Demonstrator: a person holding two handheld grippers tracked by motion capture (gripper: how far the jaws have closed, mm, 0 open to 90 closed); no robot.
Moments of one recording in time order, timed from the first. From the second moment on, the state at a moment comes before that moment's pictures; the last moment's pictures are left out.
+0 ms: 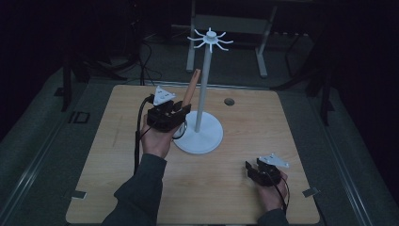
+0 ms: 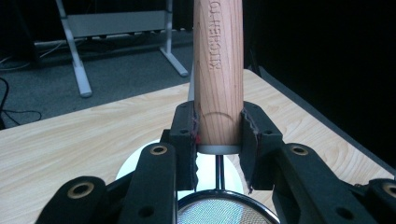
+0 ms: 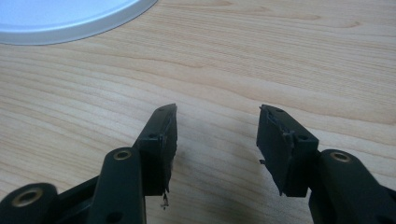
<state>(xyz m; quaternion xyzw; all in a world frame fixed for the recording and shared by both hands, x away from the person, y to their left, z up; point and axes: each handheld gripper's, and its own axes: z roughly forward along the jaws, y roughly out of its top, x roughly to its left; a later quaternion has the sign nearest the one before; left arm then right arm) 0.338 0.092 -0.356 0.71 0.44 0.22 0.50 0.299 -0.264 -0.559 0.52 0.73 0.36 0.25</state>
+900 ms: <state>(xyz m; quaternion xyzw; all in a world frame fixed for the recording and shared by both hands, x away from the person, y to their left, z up) 0.332 0.092 -0.341 0.68 0.44 0.24 0.54 0.299 -0.265 -0.559 0.52 0.73 0.36 0.25</state>
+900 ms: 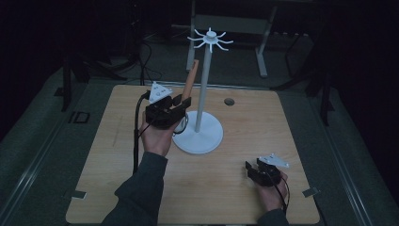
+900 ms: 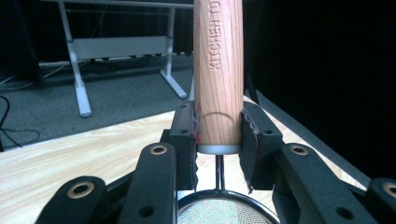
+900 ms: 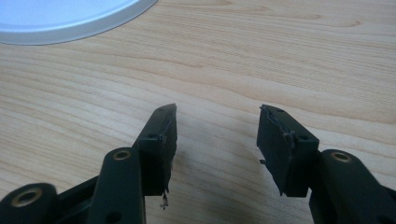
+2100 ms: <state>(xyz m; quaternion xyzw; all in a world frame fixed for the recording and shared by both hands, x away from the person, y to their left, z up) 0.322 0.097 -0.315 0.63 0.43 0.27 0.59 0.298 -0.265 -0.559 0.52 0.74 0.36 0.25</state>
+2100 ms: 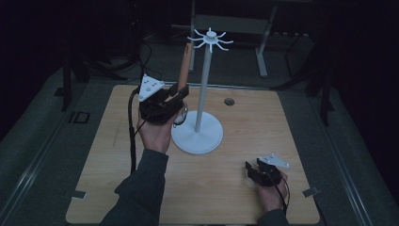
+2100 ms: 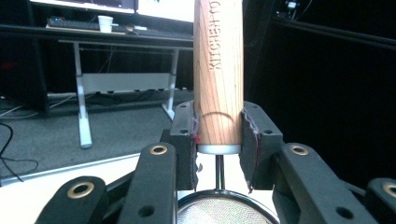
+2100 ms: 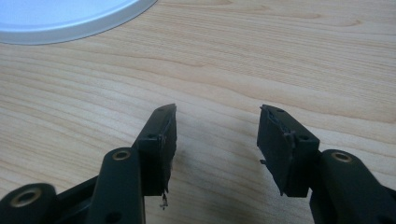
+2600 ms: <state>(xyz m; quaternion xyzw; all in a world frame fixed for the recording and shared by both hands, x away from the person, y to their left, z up) 0.330 0.086 -0.312 0.64 0.42 0.27 0.58 0.298 -0.265 -0.559 0.52 0.73 0.36 0.25</state>
